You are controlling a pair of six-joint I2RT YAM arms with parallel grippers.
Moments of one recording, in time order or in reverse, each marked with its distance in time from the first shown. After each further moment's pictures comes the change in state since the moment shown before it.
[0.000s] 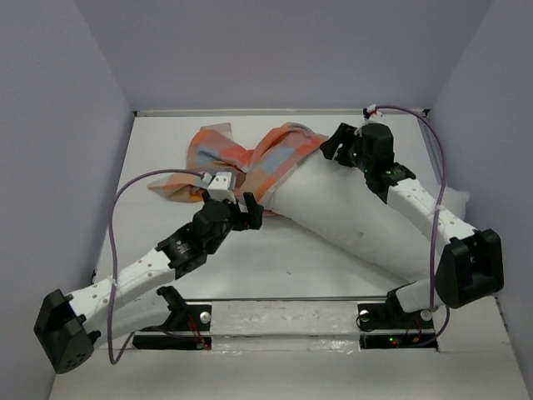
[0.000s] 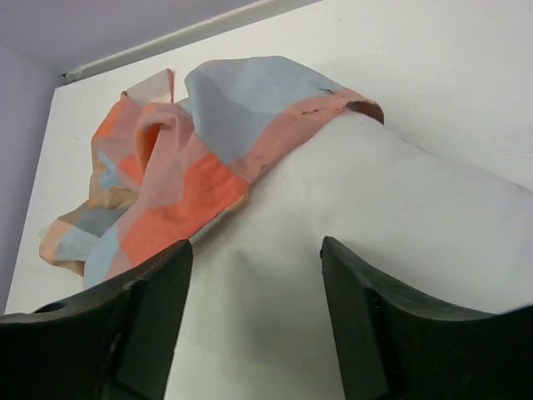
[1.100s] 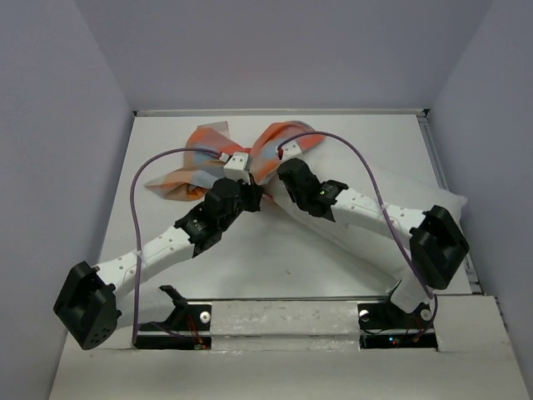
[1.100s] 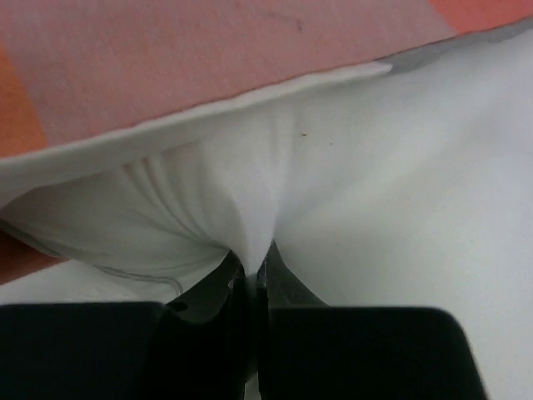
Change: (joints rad) left arm 0.083 0.255 0.097 0.202 0.148 0.092; right arm 0.511 0.202 0.119 -0.291 0.568 -0.431
